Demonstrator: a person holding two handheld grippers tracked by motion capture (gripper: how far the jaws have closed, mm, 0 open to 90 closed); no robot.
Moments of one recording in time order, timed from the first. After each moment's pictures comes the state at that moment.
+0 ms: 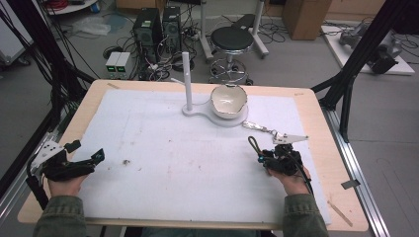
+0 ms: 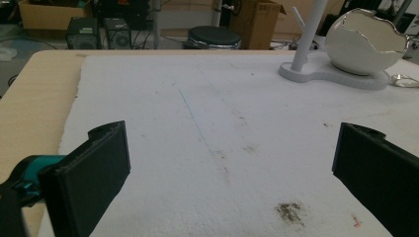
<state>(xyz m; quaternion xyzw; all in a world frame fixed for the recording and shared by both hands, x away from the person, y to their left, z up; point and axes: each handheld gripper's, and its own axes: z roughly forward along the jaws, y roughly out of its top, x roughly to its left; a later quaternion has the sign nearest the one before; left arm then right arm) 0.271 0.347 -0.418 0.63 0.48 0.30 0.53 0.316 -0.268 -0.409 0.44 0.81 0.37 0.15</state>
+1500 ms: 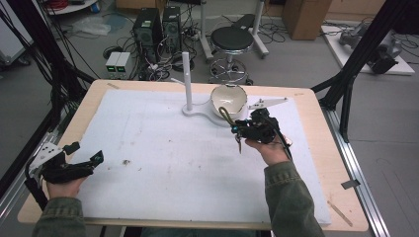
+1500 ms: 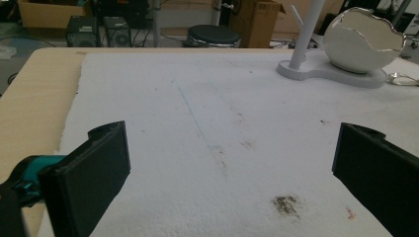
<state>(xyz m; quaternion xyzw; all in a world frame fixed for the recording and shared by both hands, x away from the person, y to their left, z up) 0.265 0.349 -0.418 0.64 0.48 0.29 0.53 0.365 -0.194 -0.327 0.37 0.81 0.43 0.12</state>
